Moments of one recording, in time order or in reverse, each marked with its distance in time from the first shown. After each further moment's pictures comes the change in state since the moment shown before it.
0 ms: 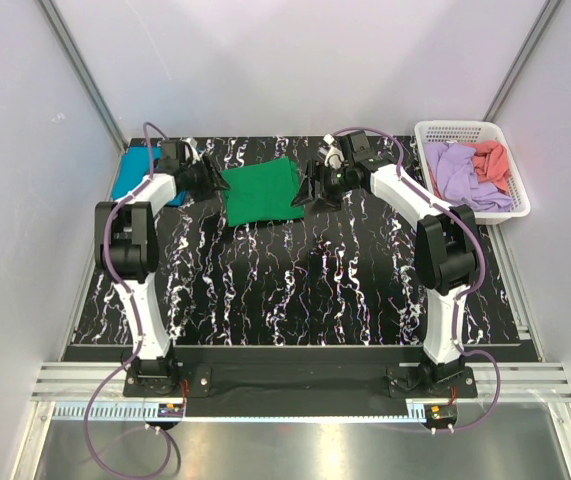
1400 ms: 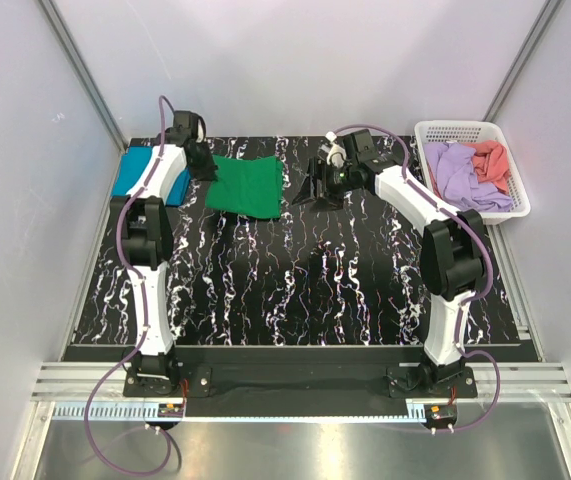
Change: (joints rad) left arm -0.055 0.213 0.524 -0.469 -0.277 0.080; right arm 0.000 -0.061 -0.042 0.021 -0.009 -0.007
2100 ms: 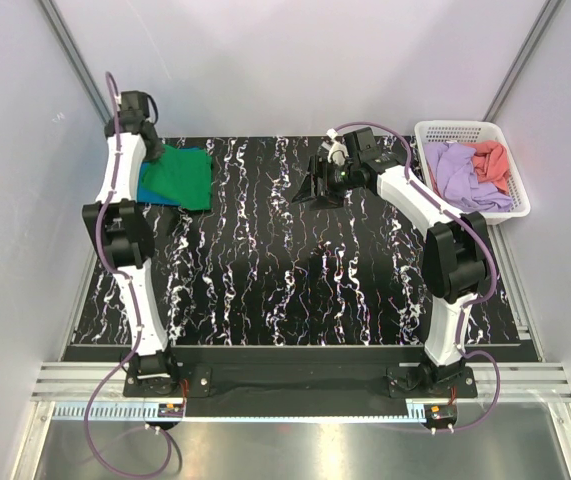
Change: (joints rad) left arm 0.173 0.001 0.209 -0.124 -0.313 0.157; right arm 0.000 -0.027 -0.006 0.010 -0.008 0.000
